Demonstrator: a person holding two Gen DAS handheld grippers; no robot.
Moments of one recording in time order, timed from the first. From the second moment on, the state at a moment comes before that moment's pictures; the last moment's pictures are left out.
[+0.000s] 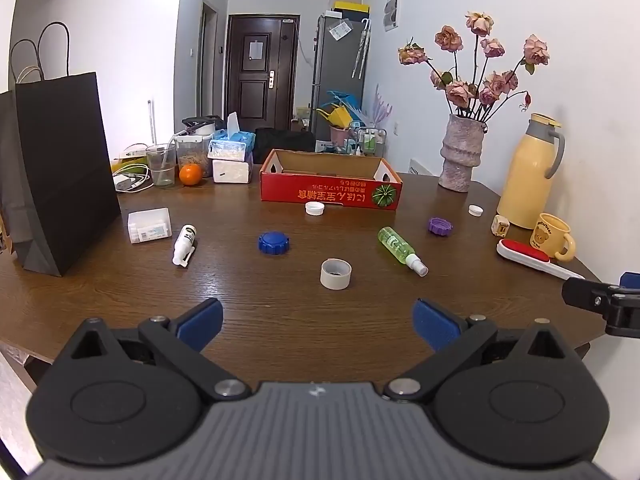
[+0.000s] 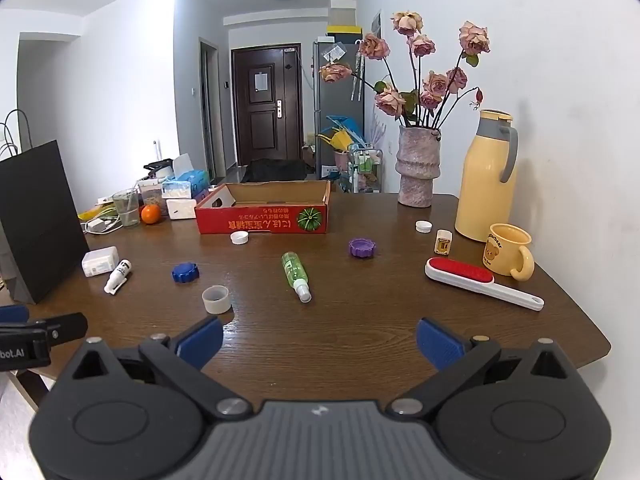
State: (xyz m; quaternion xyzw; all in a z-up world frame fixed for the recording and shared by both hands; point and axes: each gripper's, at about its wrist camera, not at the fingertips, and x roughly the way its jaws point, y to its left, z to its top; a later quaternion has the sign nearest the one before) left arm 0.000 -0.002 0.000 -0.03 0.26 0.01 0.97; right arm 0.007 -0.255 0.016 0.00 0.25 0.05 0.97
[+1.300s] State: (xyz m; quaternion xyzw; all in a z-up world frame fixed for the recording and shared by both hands) left arm 0.001 -0.003 0.004 -0.03 0.25 0.00 0.97; right arm 0.010 -0.253 0.016 0.00 0.25 0.06 0.97
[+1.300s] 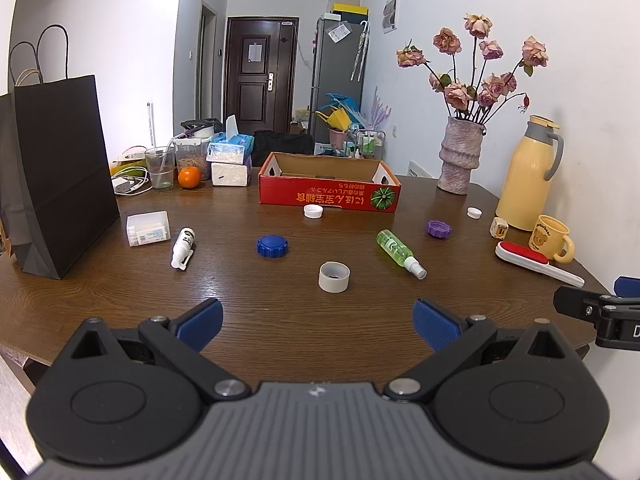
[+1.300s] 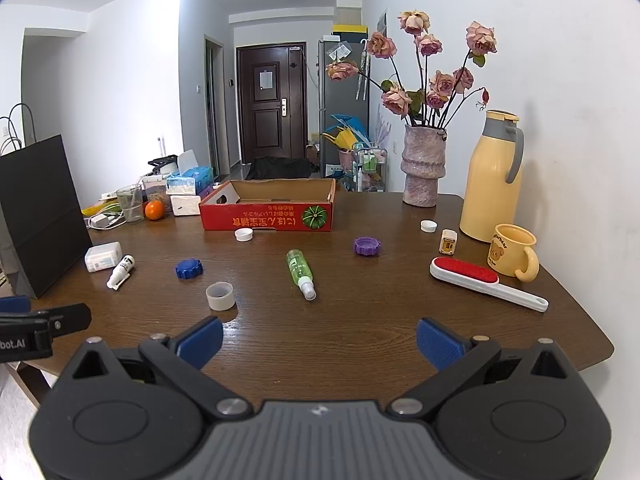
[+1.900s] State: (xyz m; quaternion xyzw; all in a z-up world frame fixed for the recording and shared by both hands) left arm 0.001 -0.006 0.007 -0.03 0.25 0.00 0.97; right arm 0.011 -0.252 0.014 0.00 0.25 0.06 0.97
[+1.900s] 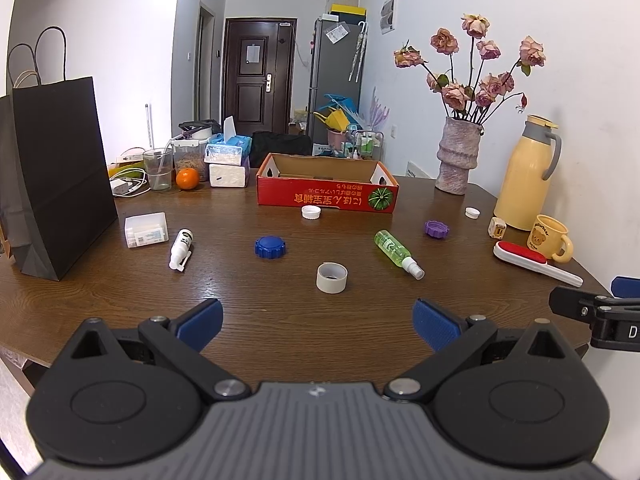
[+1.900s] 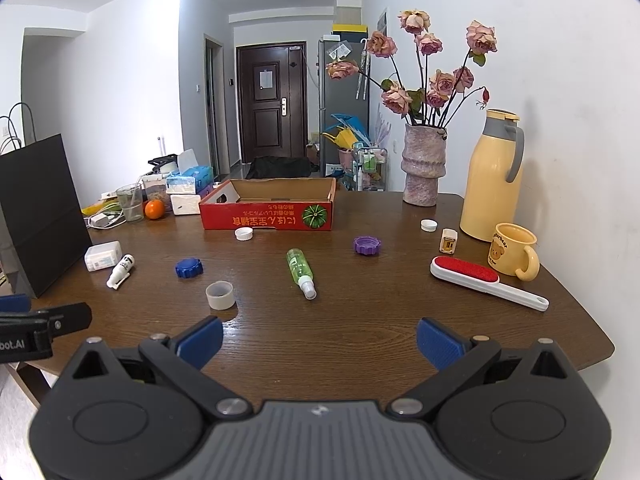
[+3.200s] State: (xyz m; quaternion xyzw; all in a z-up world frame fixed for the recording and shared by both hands) left arm 0.042 0.001 -0.008 -0.05 0.27 0.02 0.96; right arm 0.048 -0.259 0.002 -0.01 0.26 0.04 0.97
